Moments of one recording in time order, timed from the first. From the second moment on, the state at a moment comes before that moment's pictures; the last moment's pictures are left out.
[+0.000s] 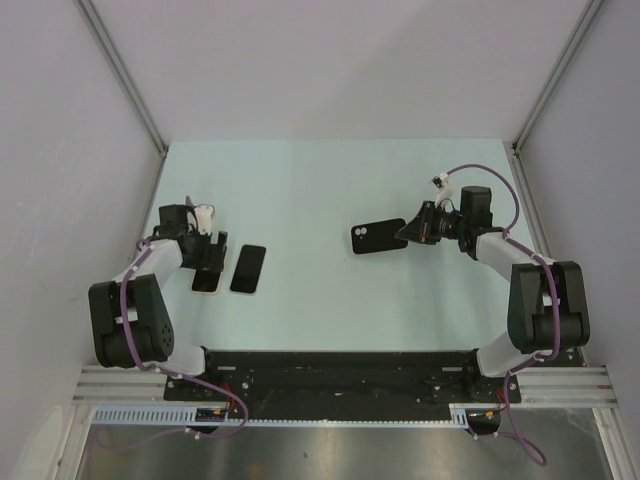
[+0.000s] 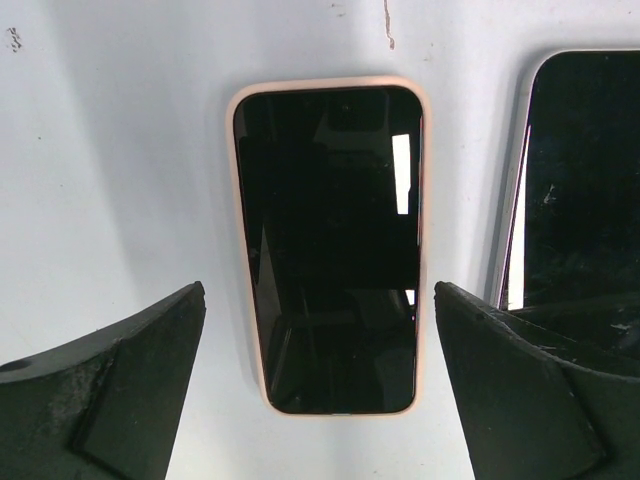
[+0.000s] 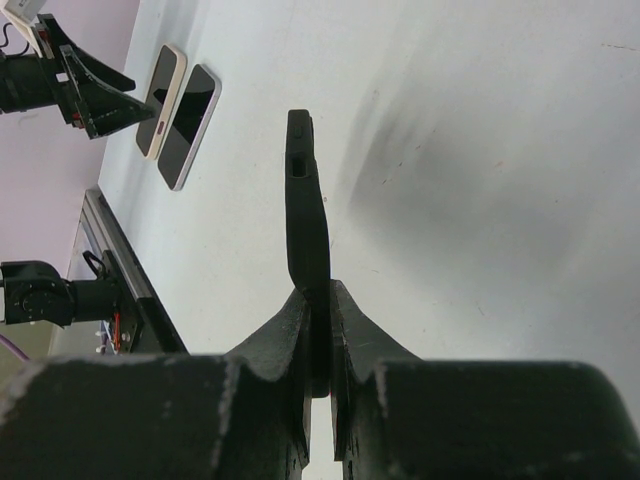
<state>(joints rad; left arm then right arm) 0.18 1.46 0.80 -0.38 0.12 0.29 0.05 1.55 0.84 0.06 -0.88 0.31</state>
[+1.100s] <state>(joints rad) 0.22 1.60 0.88 -0.44 0.22 0.32 0.05 1.54 0.84 0.06 -0.89 0.30</state>
